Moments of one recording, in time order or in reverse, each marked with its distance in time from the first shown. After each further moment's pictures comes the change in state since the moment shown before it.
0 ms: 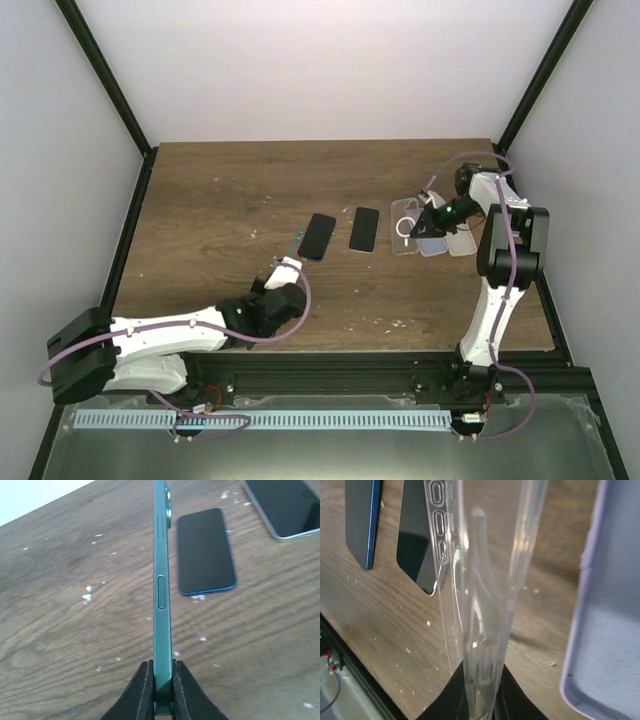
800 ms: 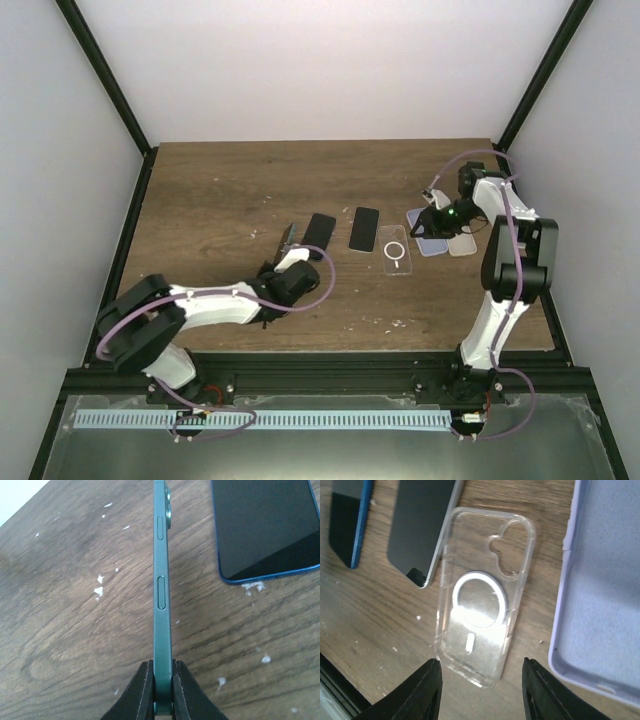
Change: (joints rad) left arm 0.219 0.288 0.080 0.085 0.017 0.165; right arm 0.018 -0.089 -0.112 0.069 0.076 0.034
